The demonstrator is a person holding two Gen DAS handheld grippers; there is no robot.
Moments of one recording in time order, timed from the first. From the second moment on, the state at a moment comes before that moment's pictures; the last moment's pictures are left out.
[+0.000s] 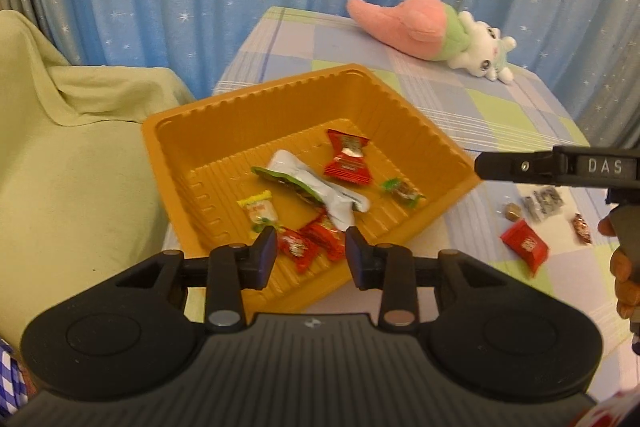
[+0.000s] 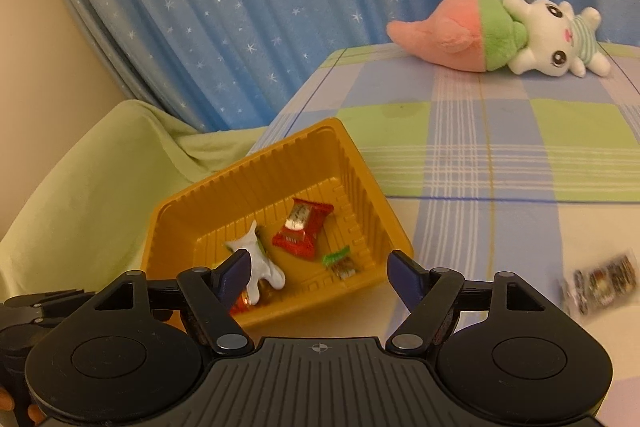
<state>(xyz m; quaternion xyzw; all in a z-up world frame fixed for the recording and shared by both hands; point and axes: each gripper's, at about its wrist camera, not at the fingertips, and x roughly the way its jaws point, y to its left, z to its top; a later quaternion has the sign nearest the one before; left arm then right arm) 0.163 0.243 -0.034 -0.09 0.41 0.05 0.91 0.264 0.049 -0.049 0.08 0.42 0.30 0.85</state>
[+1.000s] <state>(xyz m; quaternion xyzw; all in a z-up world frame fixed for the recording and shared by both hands) 0.175 0.078 -0.043 -0.03 0.43 -0.08 0.90 0.188 -0.126 -0.048 0.12 0.44 0.18 0.87</state>
